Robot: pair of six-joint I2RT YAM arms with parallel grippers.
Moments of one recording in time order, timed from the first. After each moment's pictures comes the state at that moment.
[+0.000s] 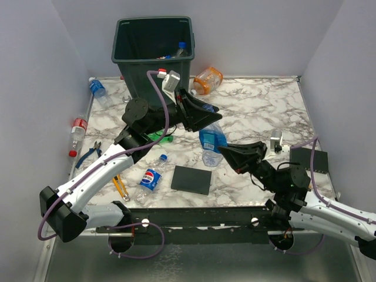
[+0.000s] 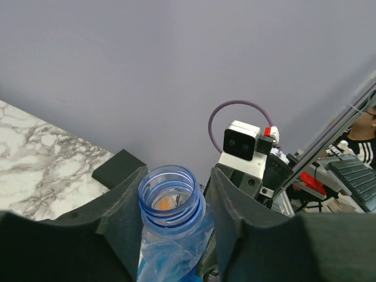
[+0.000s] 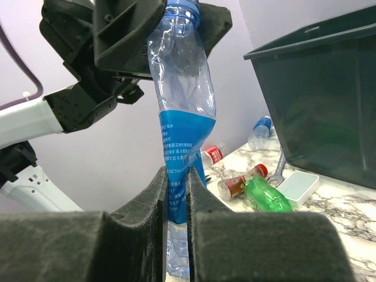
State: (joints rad) left arm -0.72 1.20 1.16 0.40 0.59 -0.70; right arm 1.05 0.60 0.44 0.63 0.12 0.33
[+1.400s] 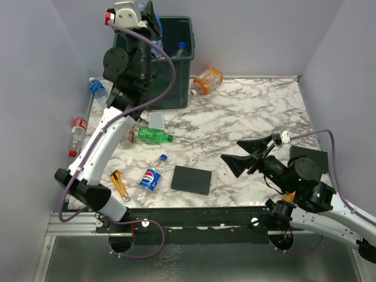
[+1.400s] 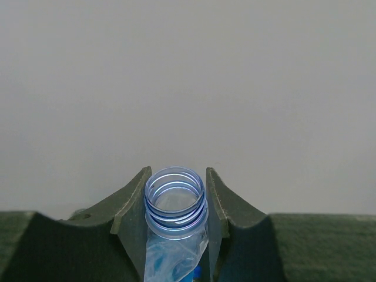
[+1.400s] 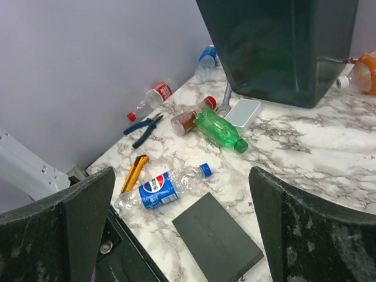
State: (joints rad) left arm -0.58 1.49 1.86 0.34 -0.43 0.13; right arm 1.05 0.50 0.69 -0.07 0.23 0.32
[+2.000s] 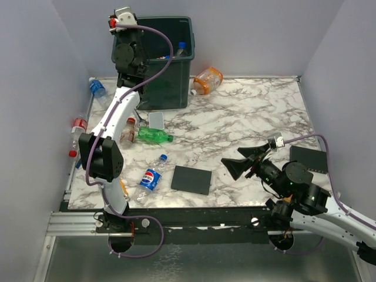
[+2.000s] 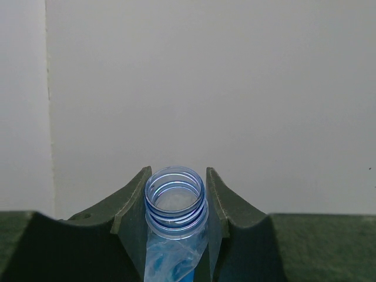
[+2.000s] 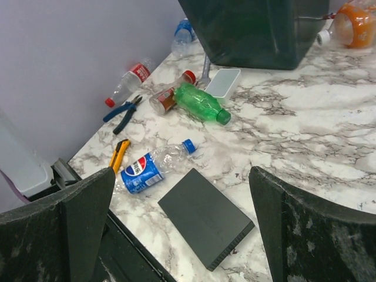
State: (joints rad) left arm -0.28 1.84 1.85 0.74 -0.51 0.23; right arm 1.05 0.44 0.56 -0.11 0.31 0.40
